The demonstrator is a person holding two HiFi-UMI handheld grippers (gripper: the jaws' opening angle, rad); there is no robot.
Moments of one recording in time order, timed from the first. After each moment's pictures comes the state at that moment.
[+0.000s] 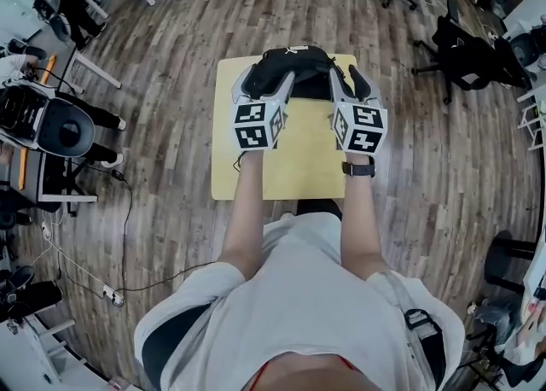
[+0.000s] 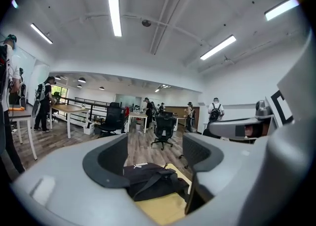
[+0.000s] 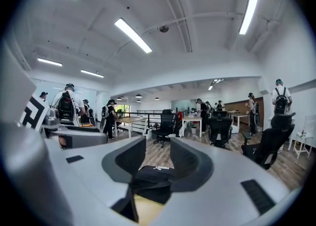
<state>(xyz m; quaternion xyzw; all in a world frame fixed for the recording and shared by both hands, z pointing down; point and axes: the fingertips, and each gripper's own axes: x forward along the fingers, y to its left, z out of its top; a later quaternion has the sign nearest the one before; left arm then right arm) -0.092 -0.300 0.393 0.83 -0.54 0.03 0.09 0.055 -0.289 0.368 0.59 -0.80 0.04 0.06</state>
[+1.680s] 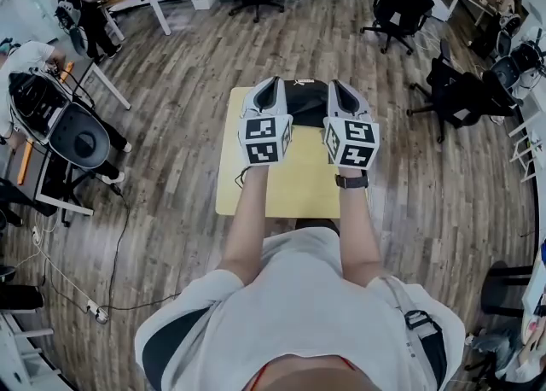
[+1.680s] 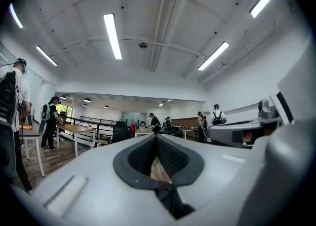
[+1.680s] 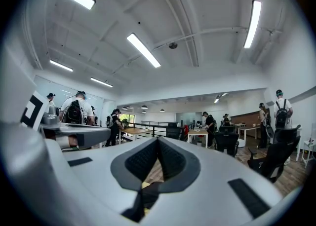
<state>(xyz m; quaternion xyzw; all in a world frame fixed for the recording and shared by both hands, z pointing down) -0.116 -0.246 0.304 0.81 -0.58 -0.02 -0.01 0.005 -0.239 0.292 0.57 -0.82 -0.03 0.01</state>
